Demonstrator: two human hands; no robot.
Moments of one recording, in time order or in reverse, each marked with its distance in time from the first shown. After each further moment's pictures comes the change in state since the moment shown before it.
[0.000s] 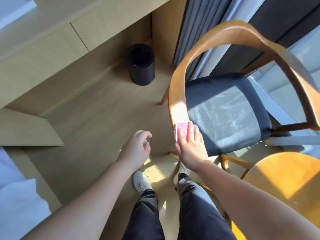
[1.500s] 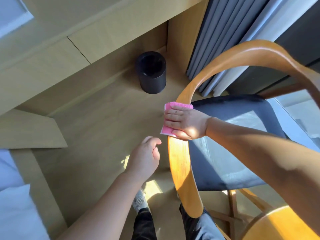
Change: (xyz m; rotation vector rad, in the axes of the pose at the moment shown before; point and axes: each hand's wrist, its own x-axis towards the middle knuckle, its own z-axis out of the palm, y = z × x) left_hand 0.092 0.046 0.024 0.024 0.133 -0.085; right_hand 0.225 0.055 -0.088 -0.180 0.110 -1.168
